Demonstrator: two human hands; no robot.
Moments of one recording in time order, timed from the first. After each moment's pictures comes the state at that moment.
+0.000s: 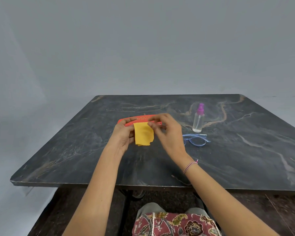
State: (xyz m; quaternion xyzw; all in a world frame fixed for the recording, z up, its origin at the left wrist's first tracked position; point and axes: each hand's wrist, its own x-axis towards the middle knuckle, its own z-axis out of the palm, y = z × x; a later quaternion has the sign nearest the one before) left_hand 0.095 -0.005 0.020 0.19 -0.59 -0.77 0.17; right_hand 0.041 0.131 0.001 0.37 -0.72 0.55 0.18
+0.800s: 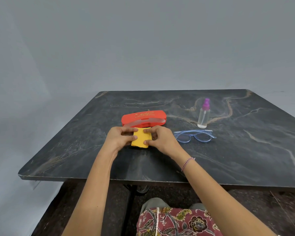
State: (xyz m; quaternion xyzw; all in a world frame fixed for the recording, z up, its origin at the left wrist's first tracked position) left_hand 0.119 -0.031 -0.005 0.21 -0.75 -0.61 0.14; right_hand 0.045 0.114 -0.010 0.34 -0.86 0.38 -0.05
